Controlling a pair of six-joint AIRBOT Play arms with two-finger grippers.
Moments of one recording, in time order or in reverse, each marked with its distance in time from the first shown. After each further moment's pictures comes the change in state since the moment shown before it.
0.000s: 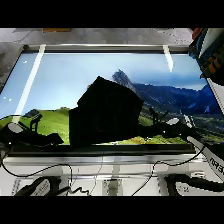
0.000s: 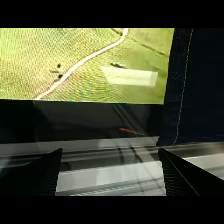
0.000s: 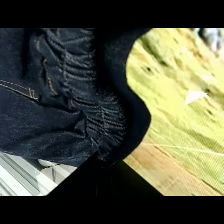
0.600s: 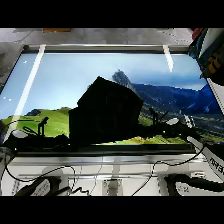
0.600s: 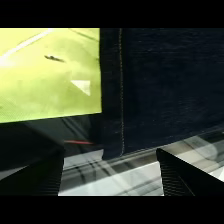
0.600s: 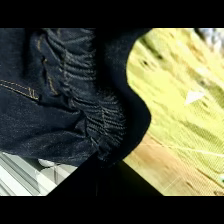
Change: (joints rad) left arm -0.018 -0.005 -0.137 -0.245 0.084 0.195; right arm 0.002 0.000 0.000 0.000 -0.003 0.000
